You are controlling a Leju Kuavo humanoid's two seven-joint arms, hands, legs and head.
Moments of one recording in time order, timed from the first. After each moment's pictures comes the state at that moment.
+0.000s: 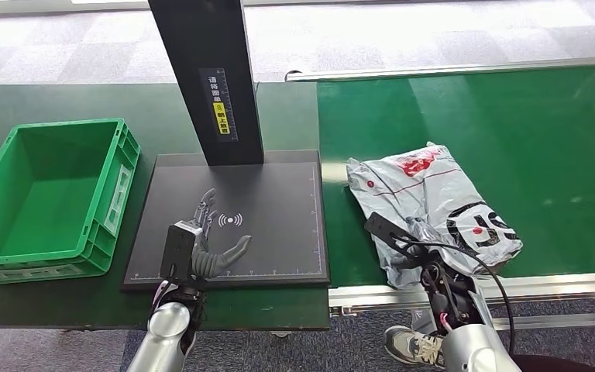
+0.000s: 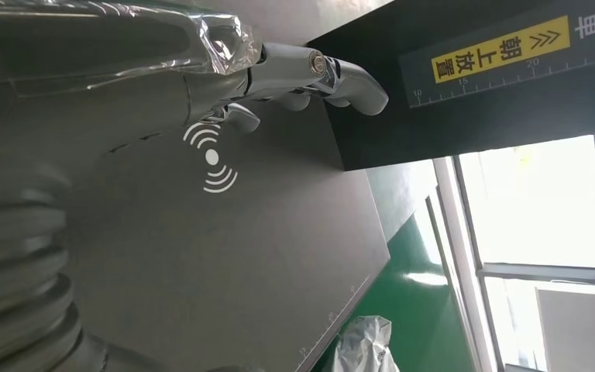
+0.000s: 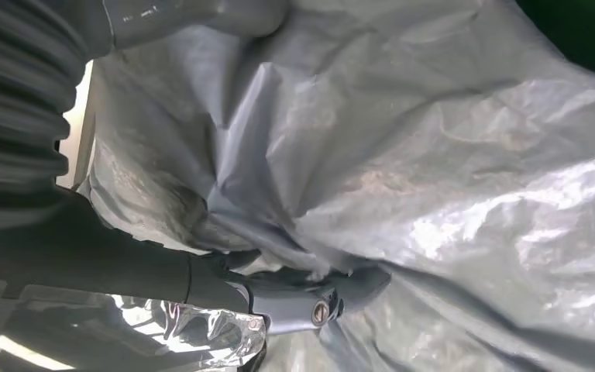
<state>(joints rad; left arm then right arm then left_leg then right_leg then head) -0.22 -0.27 -0.13 -1.18 -0.25 0.03 -0.37 -0.56 0.04 -0.05 -0.69 1.22 0.16 0.17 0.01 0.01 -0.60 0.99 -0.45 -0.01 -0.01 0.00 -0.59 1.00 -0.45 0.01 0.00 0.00</state>
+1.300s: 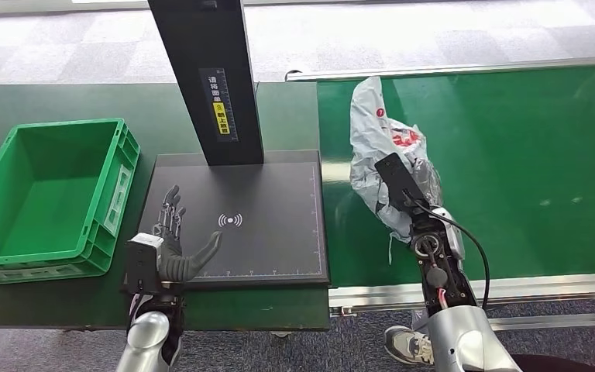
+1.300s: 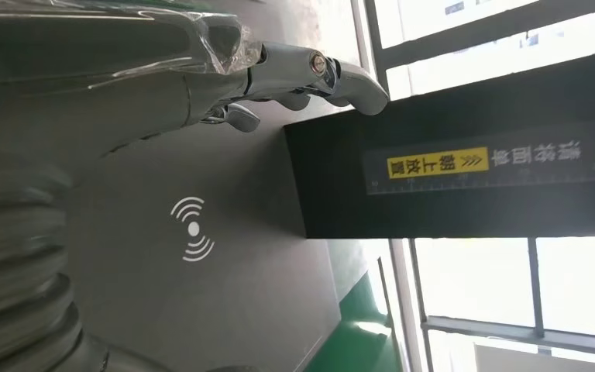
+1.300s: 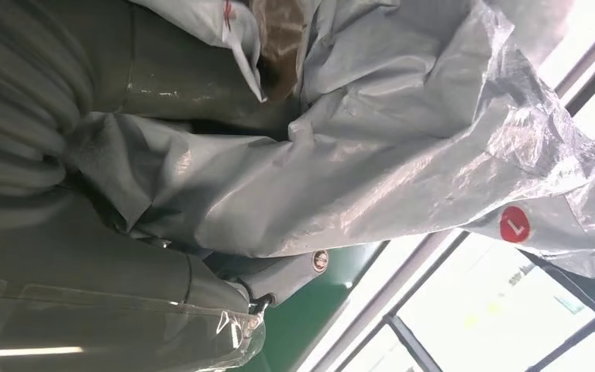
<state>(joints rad) -0.14 -0.25 -0.07 -1.32 -0.19 0.07 -0.46 -0.61 0.11 -0.02 -0.83 0.80 -0.24 -0.18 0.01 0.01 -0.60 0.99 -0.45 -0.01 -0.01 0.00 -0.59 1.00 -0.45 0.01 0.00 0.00</state>
